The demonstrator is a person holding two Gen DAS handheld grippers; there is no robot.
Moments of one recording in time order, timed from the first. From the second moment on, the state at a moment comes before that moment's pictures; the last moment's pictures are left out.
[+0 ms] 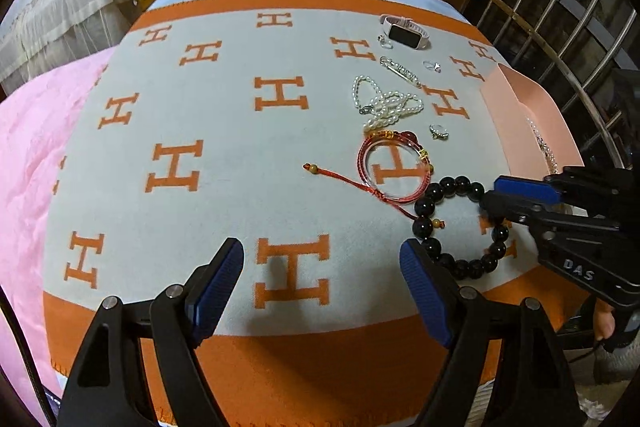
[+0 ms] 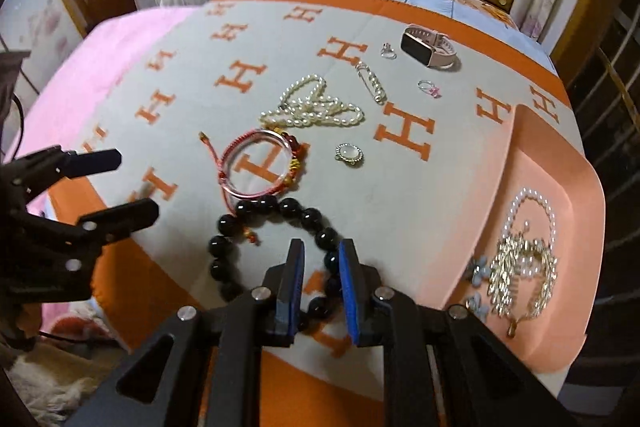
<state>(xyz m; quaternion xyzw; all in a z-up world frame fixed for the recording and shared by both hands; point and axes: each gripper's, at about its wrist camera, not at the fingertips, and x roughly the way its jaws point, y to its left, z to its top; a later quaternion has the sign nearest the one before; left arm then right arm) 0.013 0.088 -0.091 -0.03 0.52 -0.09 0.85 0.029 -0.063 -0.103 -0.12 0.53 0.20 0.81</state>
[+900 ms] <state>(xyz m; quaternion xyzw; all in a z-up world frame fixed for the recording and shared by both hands) 0.131 0.043 -0.097 0.02 0.58 -0.21 0.79 0.016 -0.061 -0.120 -0.09 0.54 0.28 0.79</state>
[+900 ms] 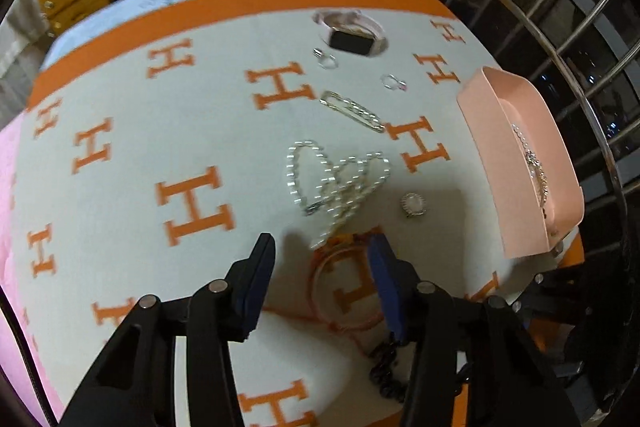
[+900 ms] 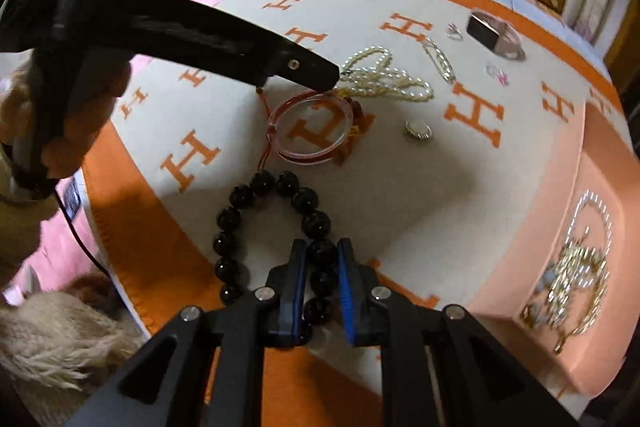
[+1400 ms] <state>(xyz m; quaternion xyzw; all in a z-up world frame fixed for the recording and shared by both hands) 0.163 0.007 -0.110 0.07 0.63 -0.20 0.75 0.014 -0.077 -0.123 -0.03 0.54 0.29 0.79</state>
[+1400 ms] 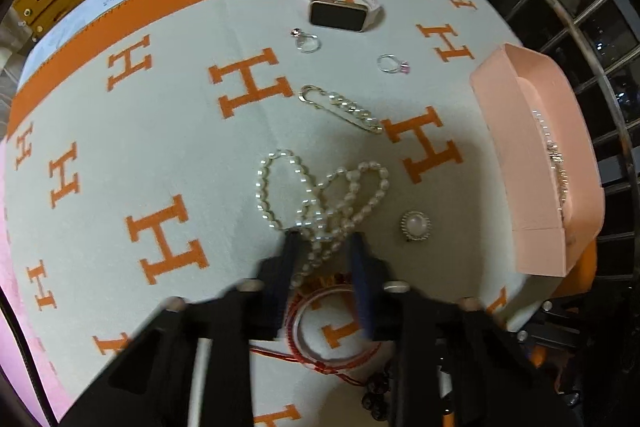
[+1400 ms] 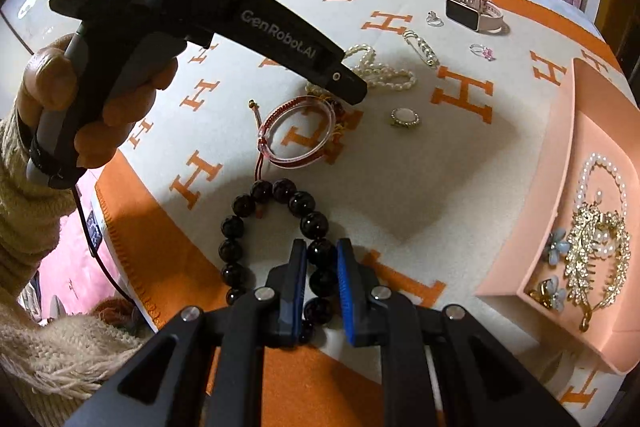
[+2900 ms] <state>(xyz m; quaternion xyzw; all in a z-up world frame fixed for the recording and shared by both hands) 0.088 -0.116 0.131 0.00 0.41 -0.33 0.85 0.006 -0.266 -0.027 0.21 0.37 0.11 0.90</state>
